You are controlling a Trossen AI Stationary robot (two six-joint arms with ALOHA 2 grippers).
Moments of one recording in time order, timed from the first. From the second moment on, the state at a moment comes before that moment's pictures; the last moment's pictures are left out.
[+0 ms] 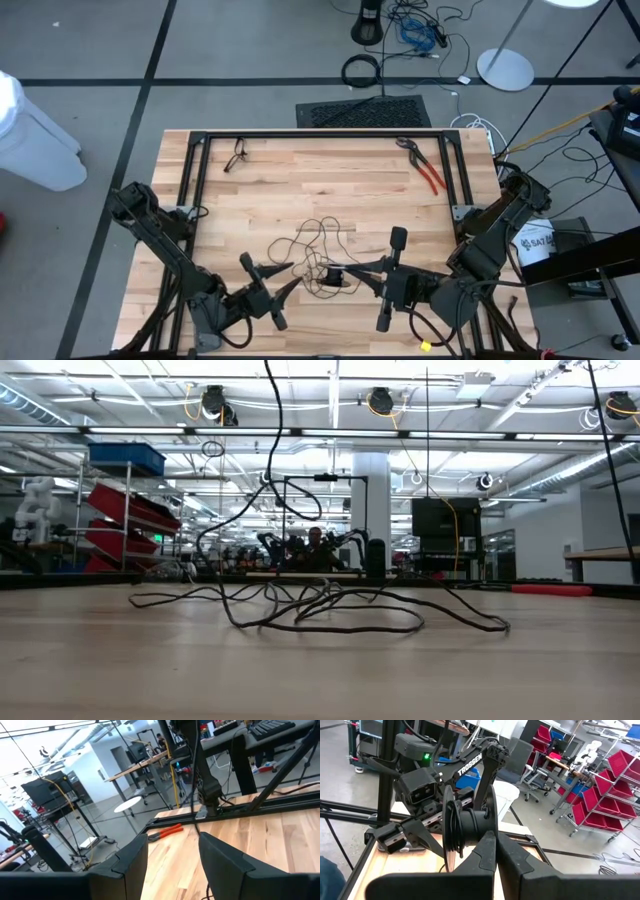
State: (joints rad) left arm -0.83 1.67 1.08 0.67 -1.34 0.48; right arm 0.76 1.59 1.67 -0.35 1.00 -0.06
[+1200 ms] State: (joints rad) left arm -0.82 1.67 1.08 0.63 -1.21 0.42; right arm 0.76 1.59 1.67 -0.35 1.00 -0.06
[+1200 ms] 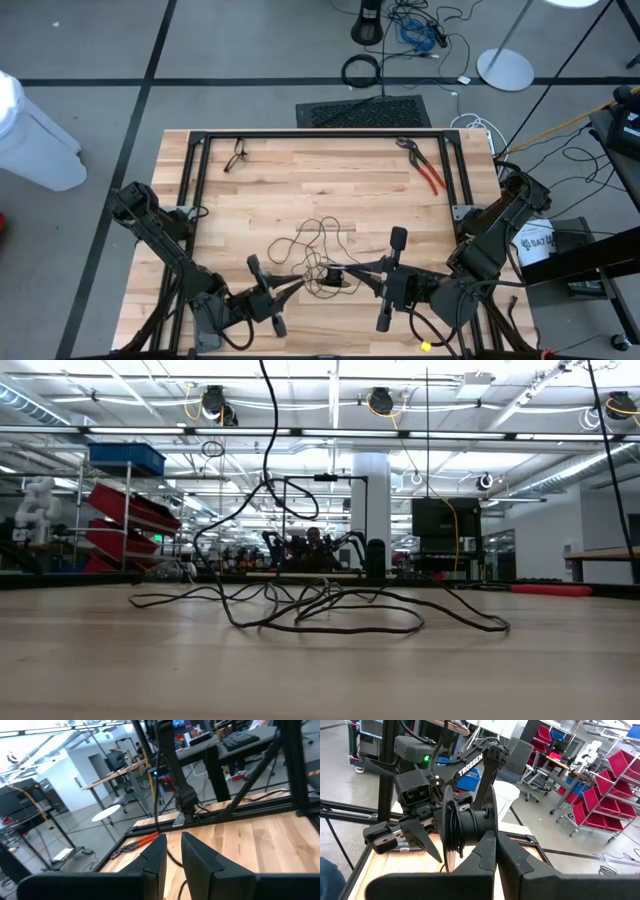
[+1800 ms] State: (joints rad) left arm -0.78 1.67 1.08 0.50 -1.18 0.29; right arm 0.76 1.59 1.67 -0.35 1.00 -0.07
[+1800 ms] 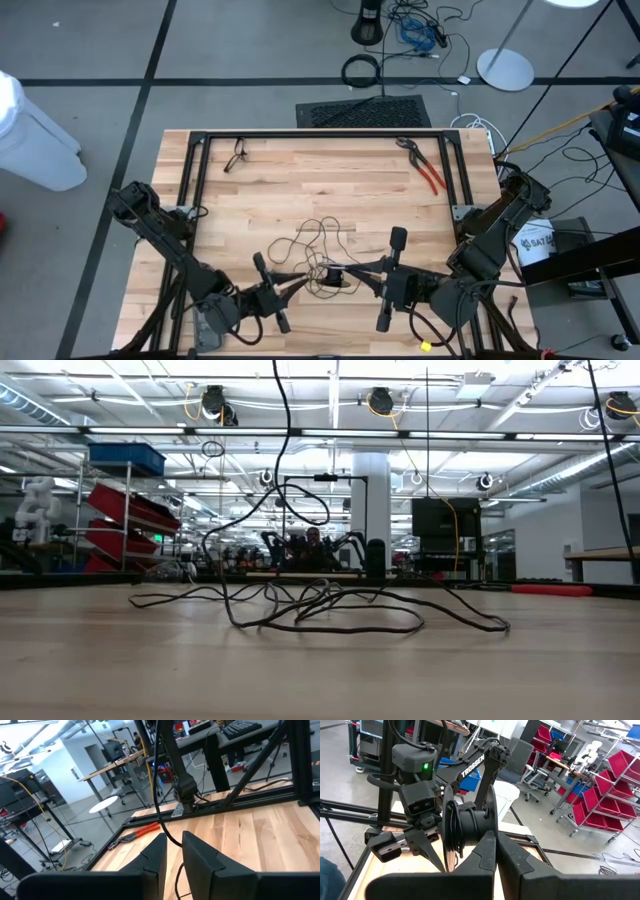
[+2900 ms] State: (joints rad) left arm -0.78 1.67 1.08 0.51 -1.21 0.24; right arm 0.76 1.59 1.67 -0.35 1.00 -0.07
